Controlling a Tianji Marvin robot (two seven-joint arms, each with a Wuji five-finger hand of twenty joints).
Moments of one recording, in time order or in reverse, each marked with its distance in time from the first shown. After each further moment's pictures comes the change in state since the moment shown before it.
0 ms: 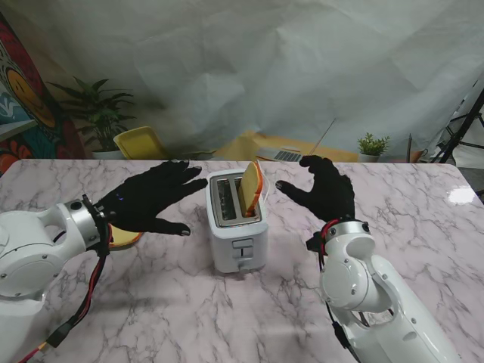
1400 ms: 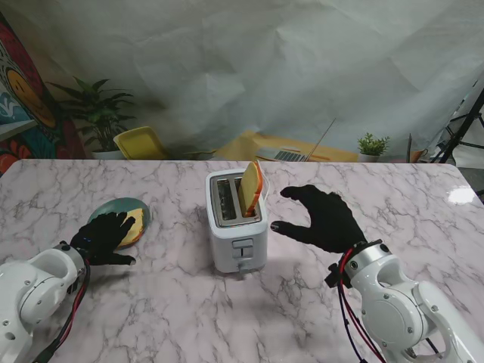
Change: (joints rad) left arm 0.074 -0.008 0.000 0.404 0.438 0.249 0.184; right arm -0.210 0.091 0.166 -0.169 -0.046 -0.336 0.286; left_hand 0.090 -0.106 0.009 0.000 -0.027 0.137 -0.033 -0.070 -0.001 0.138 -0.013 0.103 0.014 0.101 0.119 0.102 0.097 0.086 0.000 0.014; right_hand 0.011 0.124 -0.126 0.000 0.061 -0.025 -0.227 -0.010 0.028 -0.049 -0.134 -0.038 -0.014 -0.034 -0.123 -0.077 -0.024 -0.038 -0.098 -0.045
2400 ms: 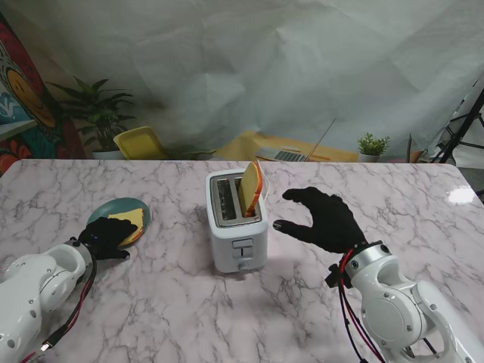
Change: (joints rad) left arm -0.202 0.029 0.178 0.314 0.067 -0.007 0.199; right arm 0.003 -0.002 0.001 0.025 0.025 0.005 -0.016; left_hand 0.242 -0.067 0.033 0.000 0.134 -0.143 0.164 0.132 0.152 -0.161 0.272 0.070 0.186 -0.091 0.181 0.064 0.003 -0.063 0.542 0.136; right_hand 0.040 0.018 -0.036 0.004 0.032 -0.011 0.000 0.015 0.026 -0.002 -0.001 0.000 0.006 0.000 0.000 0.000 0.002 0.000 -0.006 0.000
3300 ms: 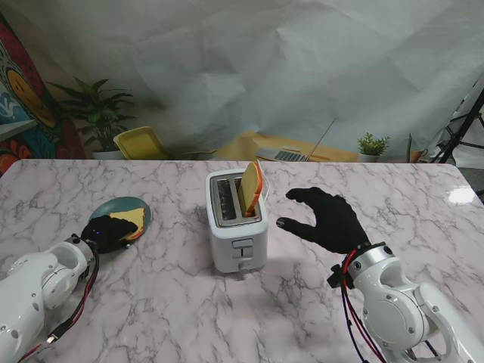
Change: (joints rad) left arm -0.060 0.000 0.047 0.098 -0.069 -0.023 0.135; right arm -0.014 -0.004 0.013 -0.003 0.000 -0.001 -0.015; left_hand 0.150 -0.078 0.185 -0.040 0.140 -0.043 0.363 -0.028 0.310 -0.029 0.050 0.016 0.307 -0.030 0.070 0.034 0.234 0.003 0.144 0.037; right_hand 0.012 0.050 -0.053 0.004 0.000 0.000 0.000 0.000 0.013 -0.010 0.000 0.000 0.001 0.000 0.000 0.000 0.009 0.000 0.000 0.000
